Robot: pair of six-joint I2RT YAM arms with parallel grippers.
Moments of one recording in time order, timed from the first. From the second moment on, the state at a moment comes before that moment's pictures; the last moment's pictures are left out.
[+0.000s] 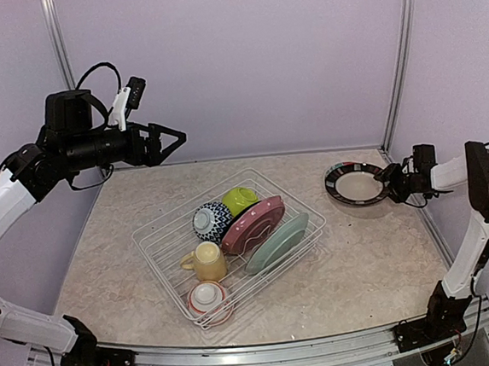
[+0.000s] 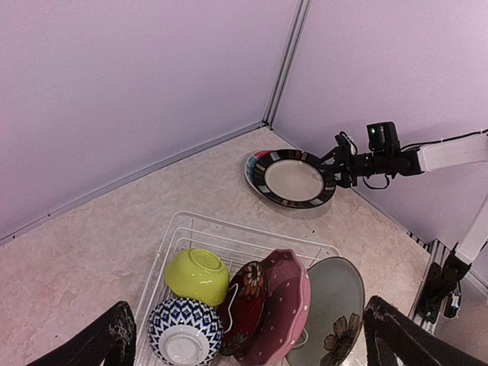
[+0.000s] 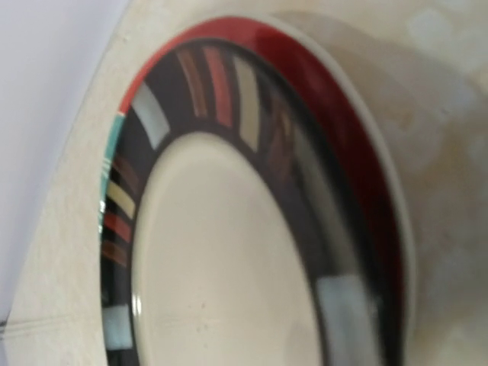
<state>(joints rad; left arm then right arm) -0.60 1.22 1.40 -0.46 0.26 -0.15 -0.19 1.80 0.95 0.17 -0.46 0.83</state>
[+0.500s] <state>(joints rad) -0.60 1.23 1.40 -0.46 0.26 -0.15 -0.18 1.73 0.91 0.11 -0.41 0.74</state>
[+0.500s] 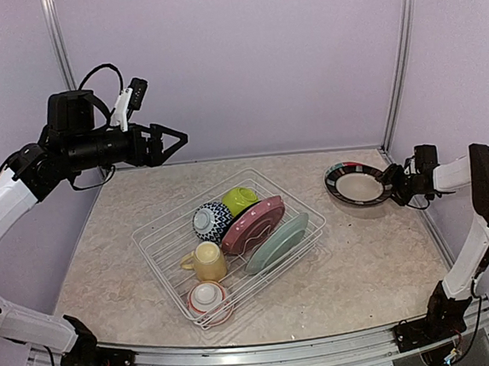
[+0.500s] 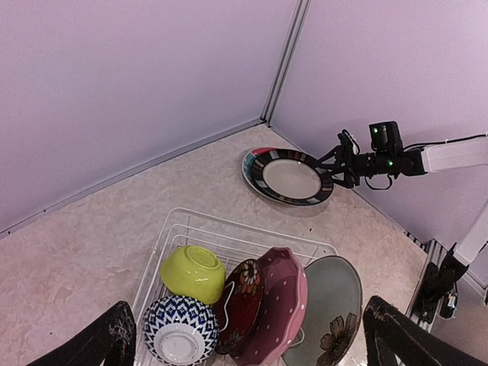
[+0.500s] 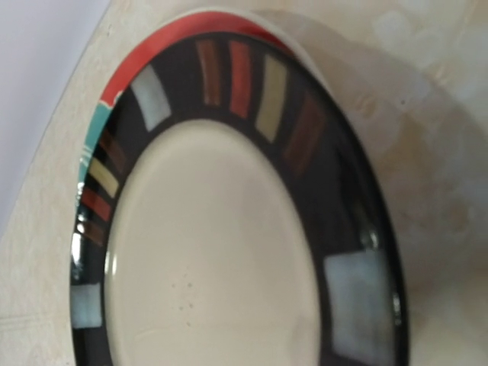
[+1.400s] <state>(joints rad) -0.62 1.26 1.40 -0.47 0.25 -0.15 -0.16 1.70 0.93 0.03 -0.33 0.67</state>
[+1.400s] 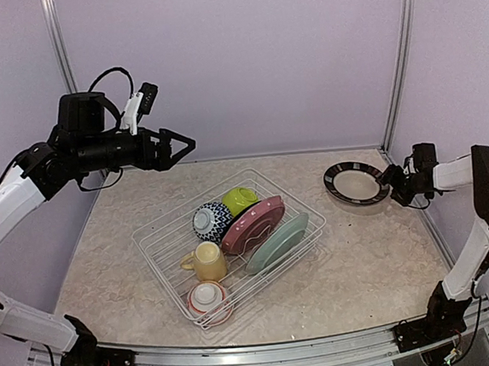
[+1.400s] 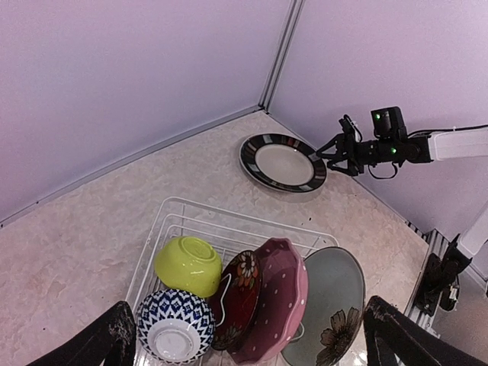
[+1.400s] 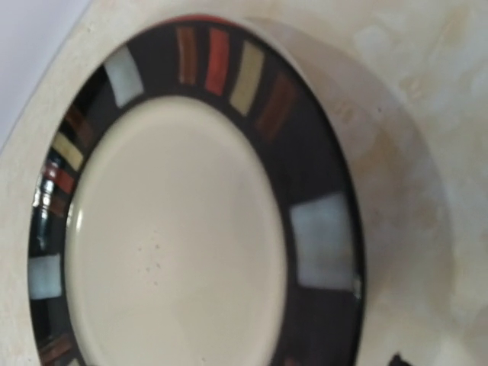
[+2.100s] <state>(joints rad) -0.68 1.30 1.40 -0.50 0.21 -0.12 -0.15 1.76 0.90 0.10 -0.36 0.69</state>
